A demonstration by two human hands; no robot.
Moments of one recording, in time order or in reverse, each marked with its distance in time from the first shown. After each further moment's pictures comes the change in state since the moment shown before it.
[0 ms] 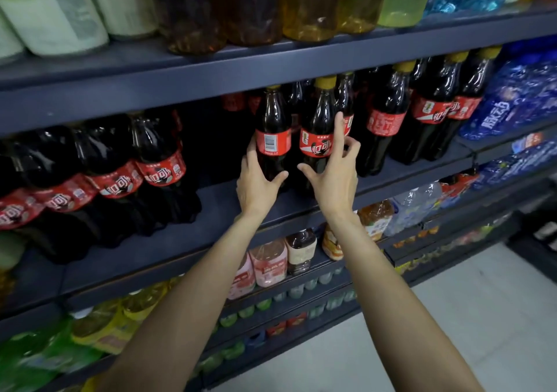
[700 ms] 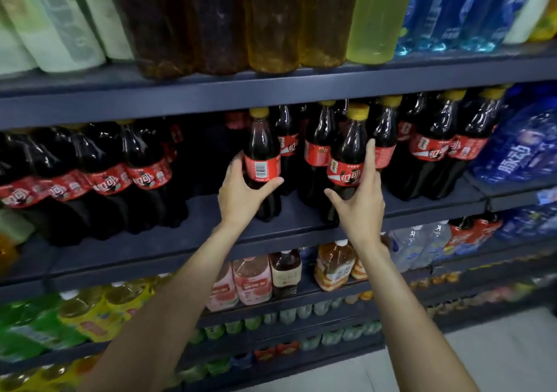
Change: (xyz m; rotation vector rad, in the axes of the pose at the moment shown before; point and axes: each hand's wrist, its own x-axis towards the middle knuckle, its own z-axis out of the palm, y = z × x) left_hand -0.006 0.030 0.004 0.000 0.188 -0.046; right_hand 0.026 0.068 -0.056 0.197 -0.109 -0.043
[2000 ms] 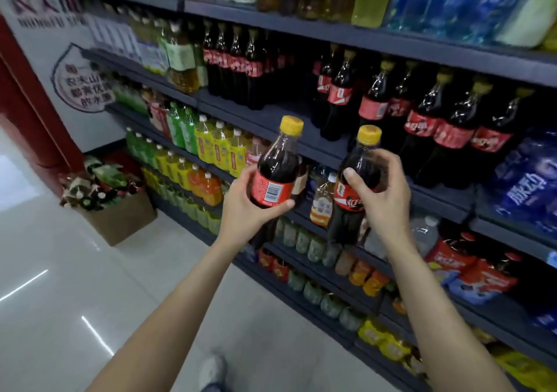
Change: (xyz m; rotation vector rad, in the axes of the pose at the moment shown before) left_hand -0.385 0.220 0.113 0.046 0.514 -0.147; right_hand -0.029 0.130 -0.276 0.692 -0.674 -0.324
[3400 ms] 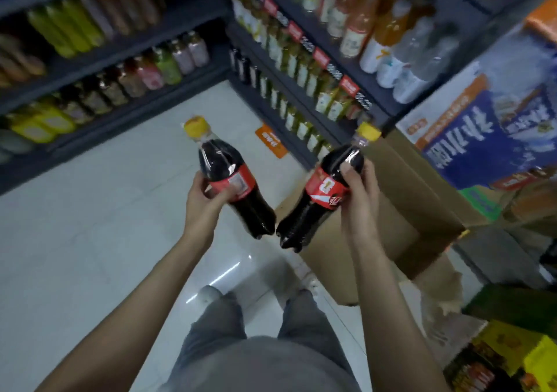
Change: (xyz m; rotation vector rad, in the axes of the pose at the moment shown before) left_hand -0.938 0.363 0.218 -0.389 -1.208 -0.546; right_hand -0.982 -0.193 -0.634 0.253 1.216 0.815
